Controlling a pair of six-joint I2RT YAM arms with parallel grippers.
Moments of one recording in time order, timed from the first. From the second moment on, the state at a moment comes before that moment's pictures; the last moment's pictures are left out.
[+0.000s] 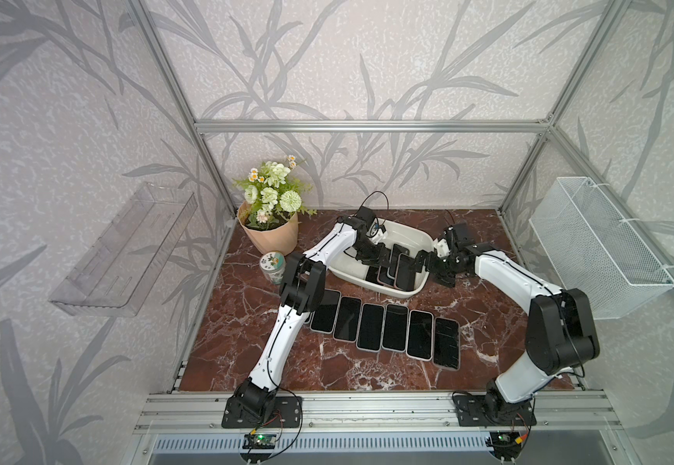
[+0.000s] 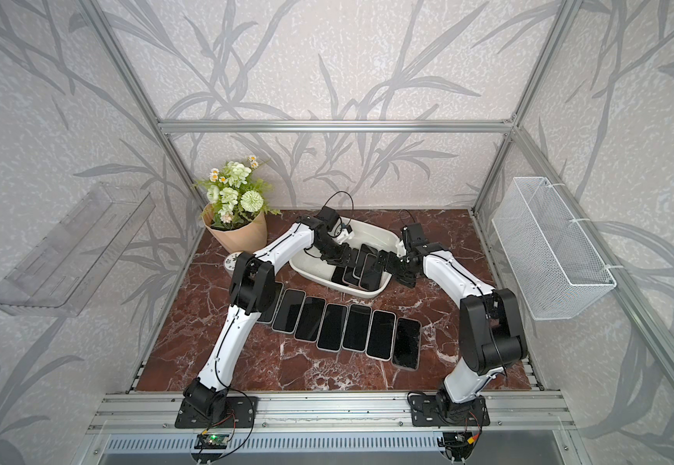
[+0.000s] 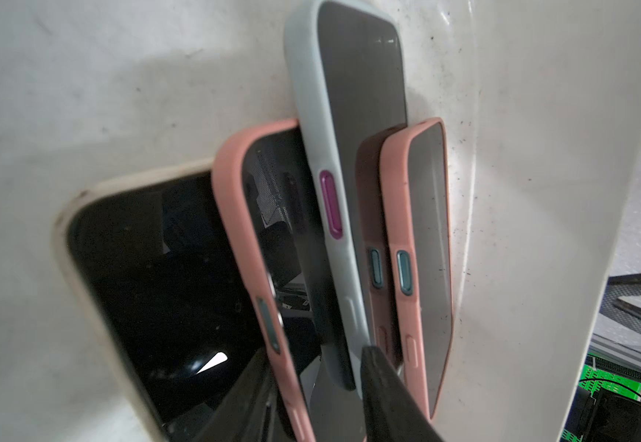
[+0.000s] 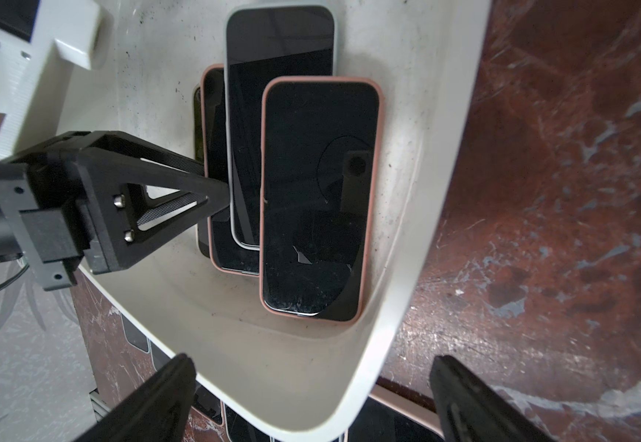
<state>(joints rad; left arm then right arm) -0.49 2.56 2.31 -1.02 0.58 -0.16 0.23 1.65 1.17 -0.63 -0.38 0.58</state>
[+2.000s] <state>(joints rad) -0.48 2.12 1.65 -0.01 0.91 -0.91 0.10 1.79 0.76 0.79 -0.91 1.47</state>
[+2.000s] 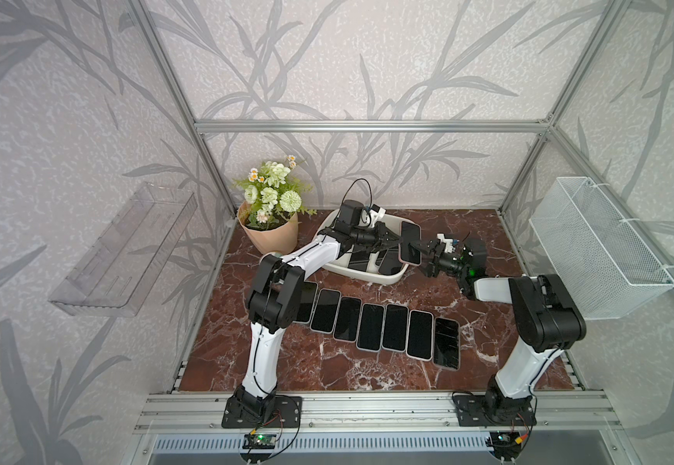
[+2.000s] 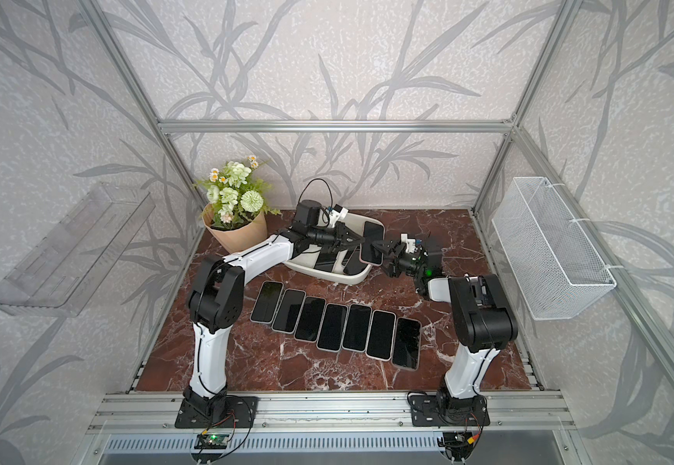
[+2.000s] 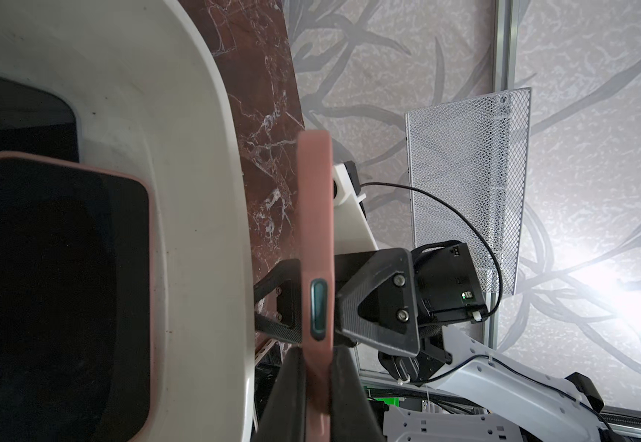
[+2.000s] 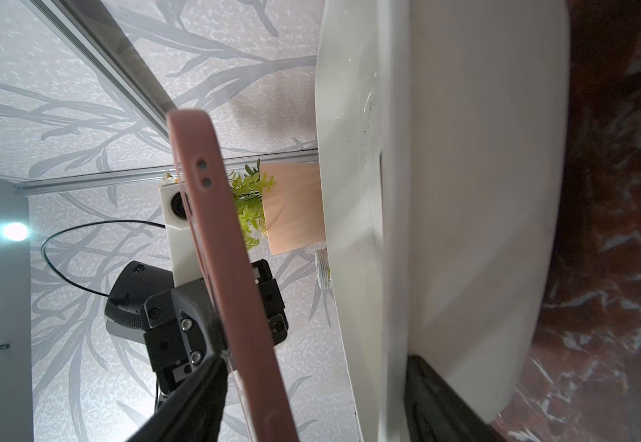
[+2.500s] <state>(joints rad) -0.59 2.24 1.78 0.00 0.92 -0.94 -0.05 1.39 0.67 0.24 -0.89 1.12</state>
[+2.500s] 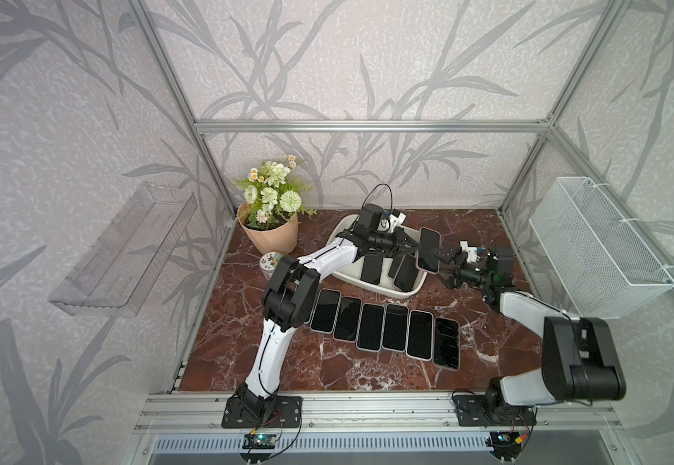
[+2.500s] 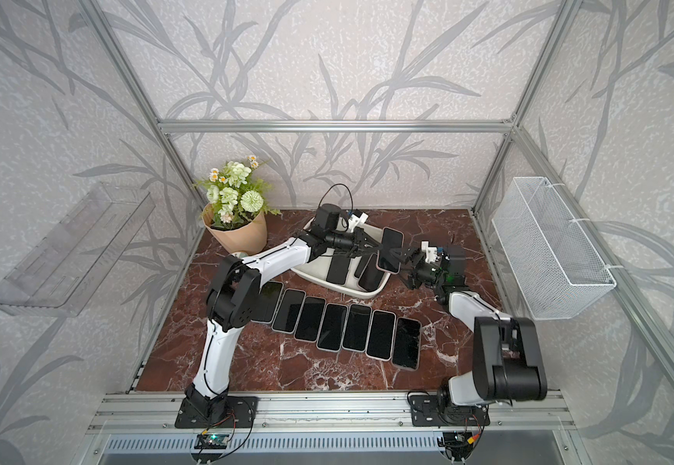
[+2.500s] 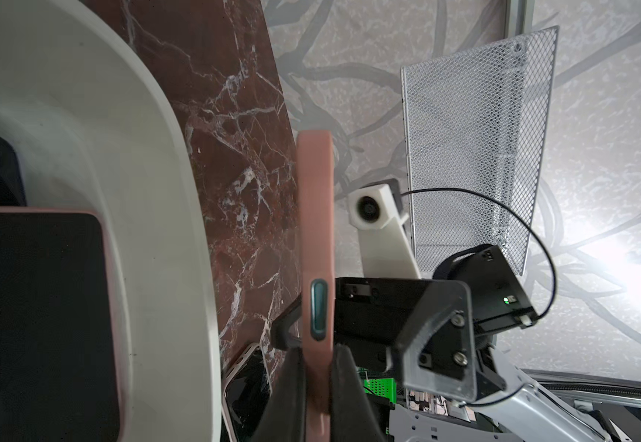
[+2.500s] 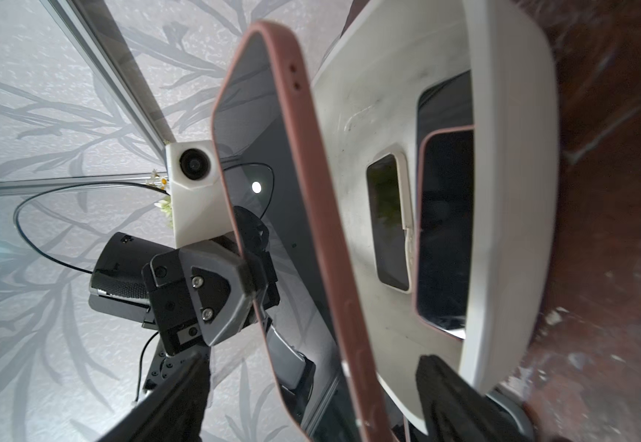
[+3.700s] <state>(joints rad) -0.79 2.63 2.32 -0.41 0.77 -0.82 -0.17 1.07 0.81 -0.50 -0.41 0.70</state>
